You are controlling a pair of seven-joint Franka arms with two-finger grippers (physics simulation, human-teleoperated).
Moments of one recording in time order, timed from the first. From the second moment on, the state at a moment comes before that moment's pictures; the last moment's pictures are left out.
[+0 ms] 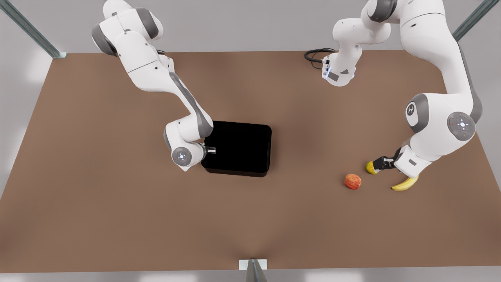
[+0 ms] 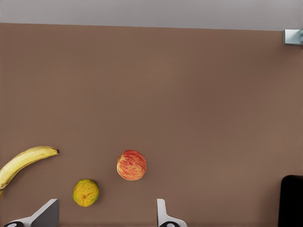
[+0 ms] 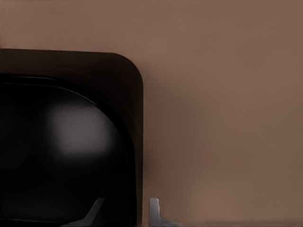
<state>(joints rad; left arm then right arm) -0.04 0.31 0.00 -1.51 -0.04 1.87 -0.03 0.41 0.58 0.08 -1.75 0.24 1.95 0.42</state>
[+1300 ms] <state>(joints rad) -0.04 0.31 0.00 -1.51 -0.02 1.87 -0.03 0.40 0.37 -0.23 -1.61 0.25 1.46 0.36</state>
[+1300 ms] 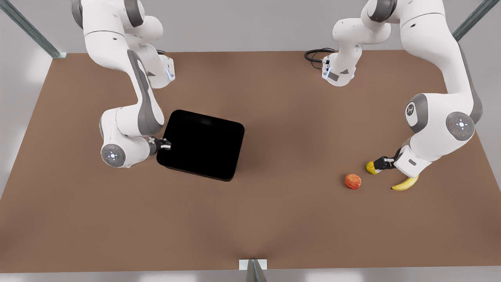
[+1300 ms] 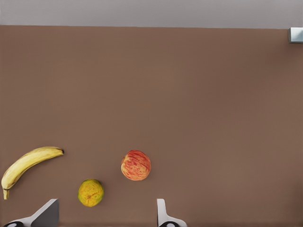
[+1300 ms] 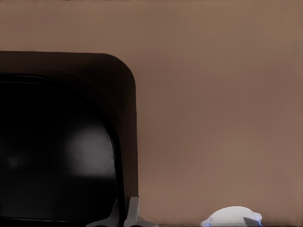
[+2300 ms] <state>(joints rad) -0.05 0.32 0.00 -1.51 0.00 1.91 -0.03 0.35 0.48 -0.55 -1.33 0.13 1.28 -0.15</state>
